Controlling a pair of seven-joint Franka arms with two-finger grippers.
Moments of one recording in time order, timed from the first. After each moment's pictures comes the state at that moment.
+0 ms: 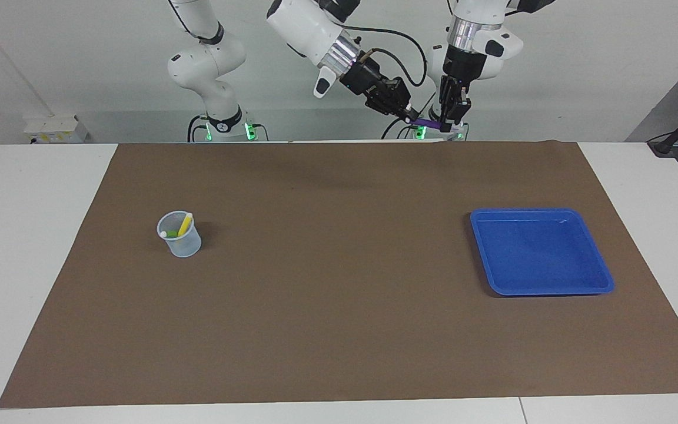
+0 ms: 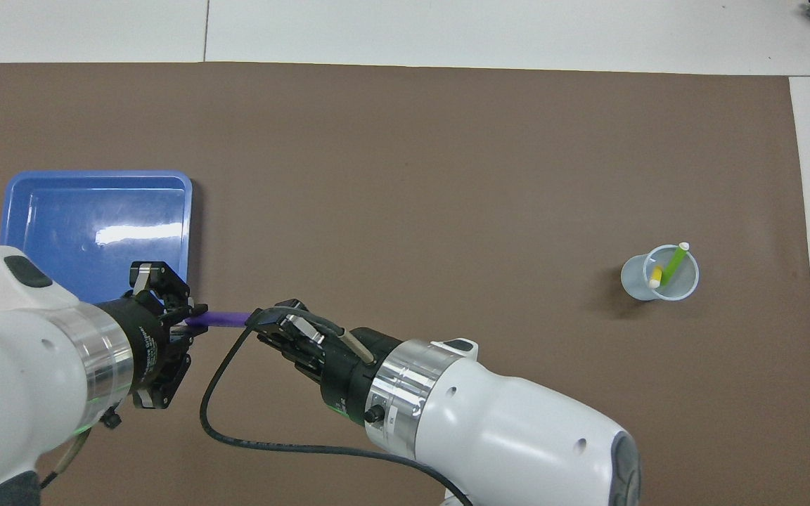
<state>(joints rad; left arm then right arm) -0.11 -0.41 -0.29 -2.00 -0.12 1.83 -1.86 0.70 -0.09 0.14 -2.01 0.90 2.75 0.94</state>
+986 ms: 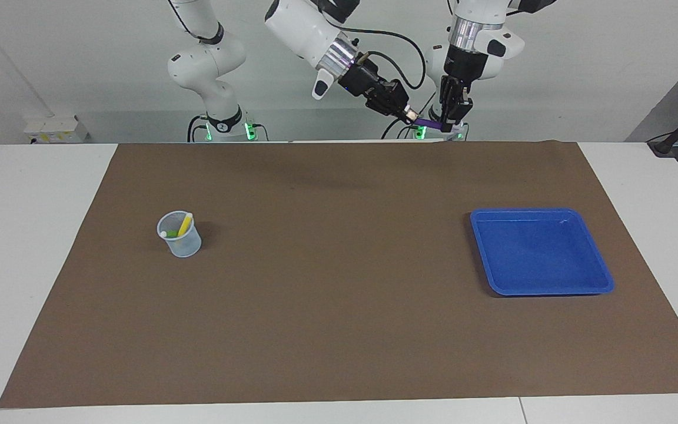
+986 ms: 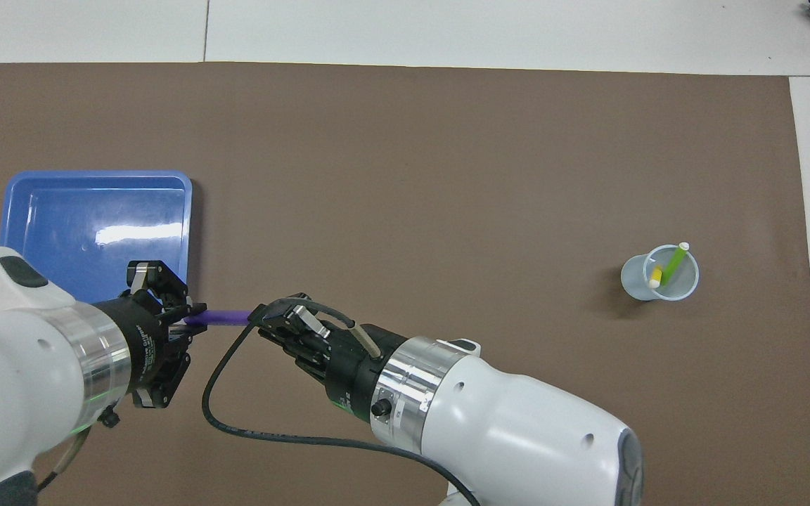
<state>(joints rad) -0.11 -0.41 -0.29 -2.00 -0.12 1.83 -1.88 0.70 -0.08 0.14 -2.02 0.95 2.77 0.94</state>
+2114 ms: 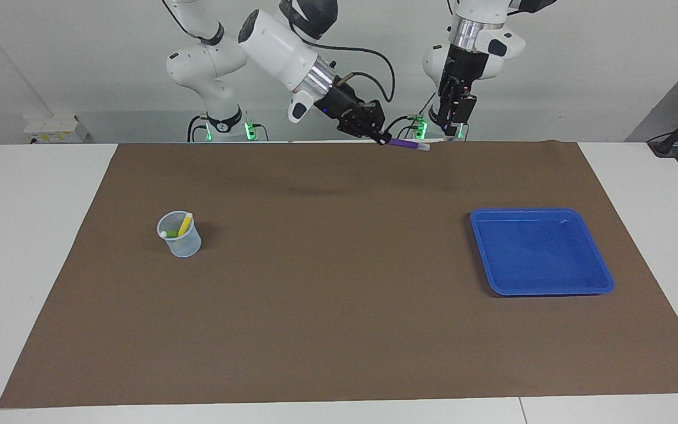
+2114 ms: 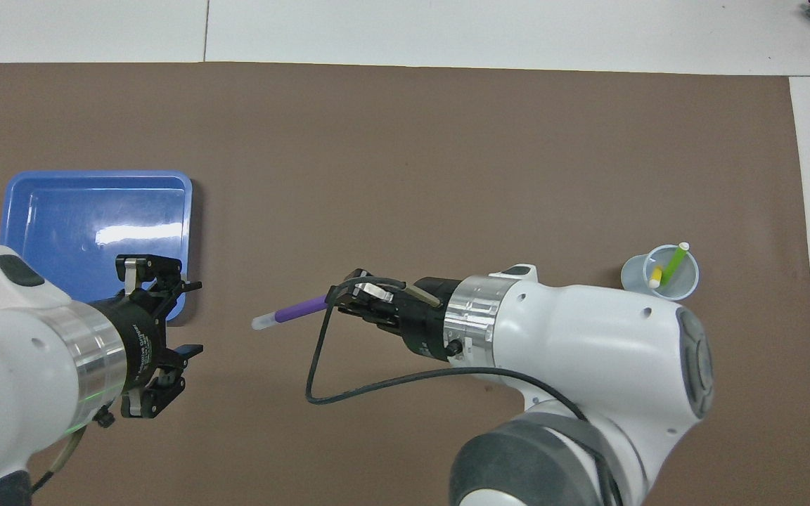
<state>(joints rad) -0.11 -0.41 -0.28 -2.00 -0.12 1.84 -1.84 0.49 -0.09 0.12 -2.01 0.83 2.39 0.55</state>
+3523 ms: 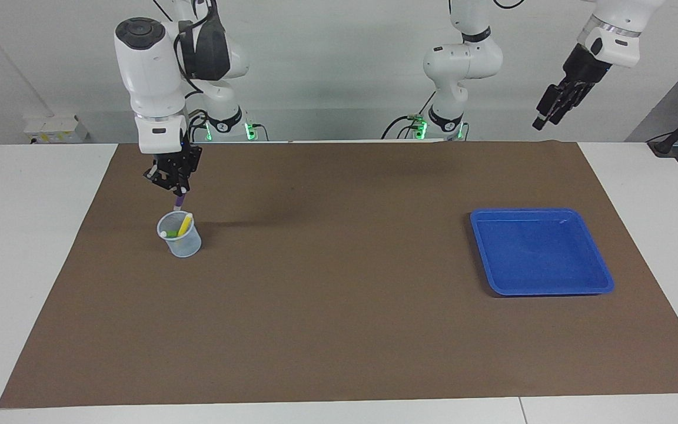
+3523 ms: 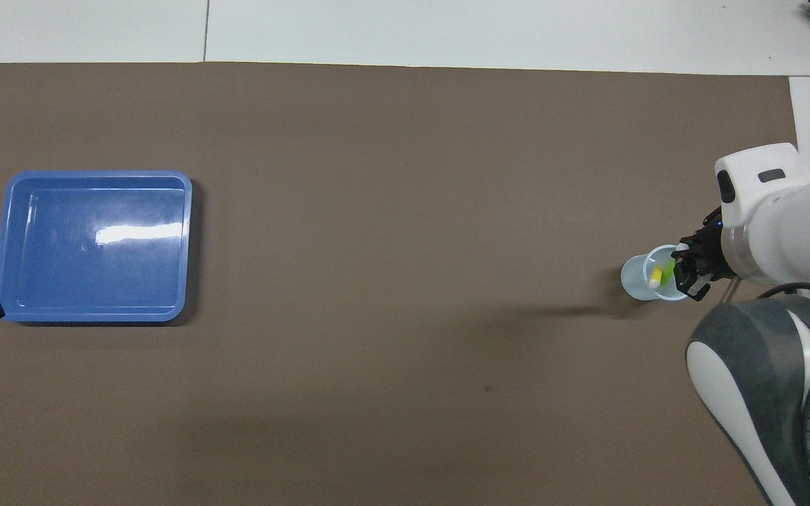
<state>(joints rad) 0.02 -0.42 0.10 -2.01 -0.14 1.69 -0.28 -0.01 -0.12 0.11 -2.00 -0.14 1.99 -0.86</state>
